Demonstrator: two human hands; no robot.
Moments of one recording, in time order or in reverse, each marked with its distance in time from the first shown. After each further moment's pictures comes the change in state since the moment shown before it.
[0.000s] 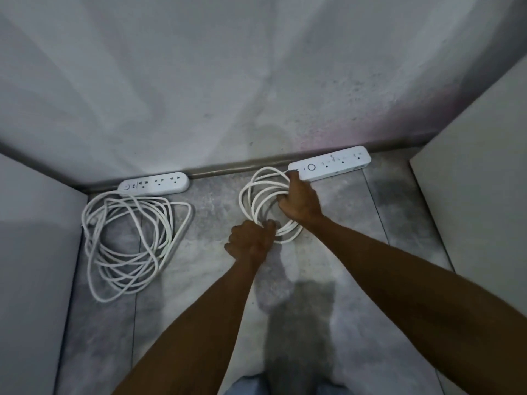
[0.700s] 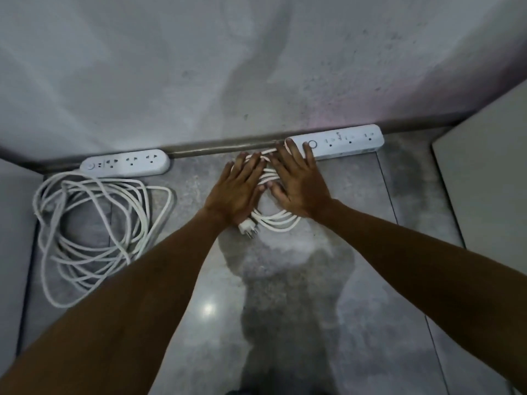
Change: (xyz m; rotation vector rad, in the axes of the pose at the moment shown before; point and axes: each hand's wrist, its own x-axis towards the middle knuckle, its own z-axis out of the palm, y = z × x) left_hand 0.111 -0.001 -0.006 0.469 0.161 1.078; right_hand 0.036 0.055 0.017 -0.567 0.176 -0.657
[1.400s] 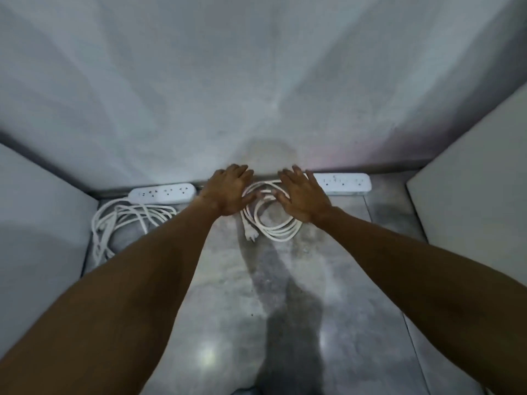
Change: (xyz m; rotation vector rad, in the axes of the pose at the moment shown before) left_hand -0.012 -0.005 -0.170 0.163 -0.016 -0.057; right_hand 0.039 -0.027 -0.134 0.106 -0.224 0.167
